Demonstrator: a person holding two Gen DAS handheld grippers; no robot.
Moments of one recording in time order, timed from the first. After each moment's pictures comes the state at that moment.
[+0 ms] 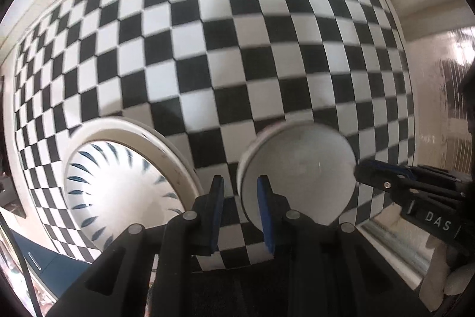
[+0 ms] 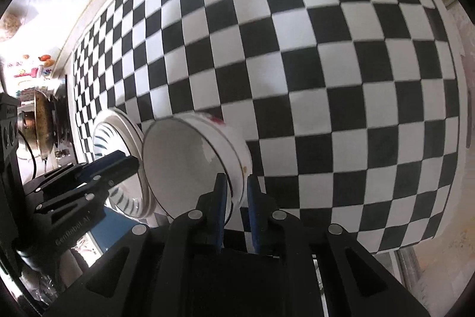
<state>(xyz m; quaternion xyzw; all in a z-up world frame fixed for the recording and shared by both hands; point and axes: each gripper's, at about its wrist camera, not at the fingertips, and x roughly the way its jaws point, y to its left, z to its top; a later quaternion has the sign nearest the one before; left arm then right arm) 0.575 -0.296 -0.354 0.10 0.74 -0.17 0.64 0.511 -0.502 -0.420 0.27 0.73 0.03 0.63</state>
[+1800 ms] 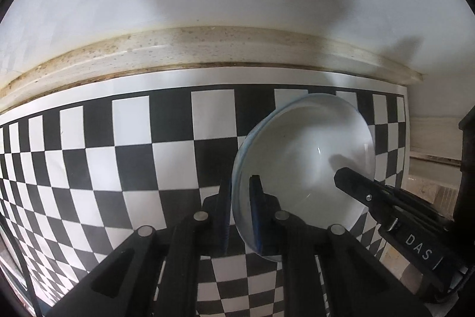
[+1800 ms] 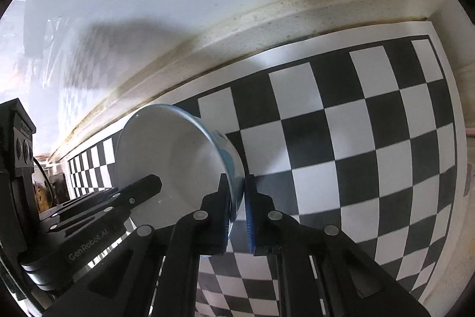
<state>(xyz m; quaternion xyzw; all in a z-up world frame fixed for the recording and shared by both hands) 0.801 -0.386 -0.408 0.02 0.73 -0.17 0.66 0.762 -0.609 -0.446 0.29 0.66 -0.02 0.69</state>
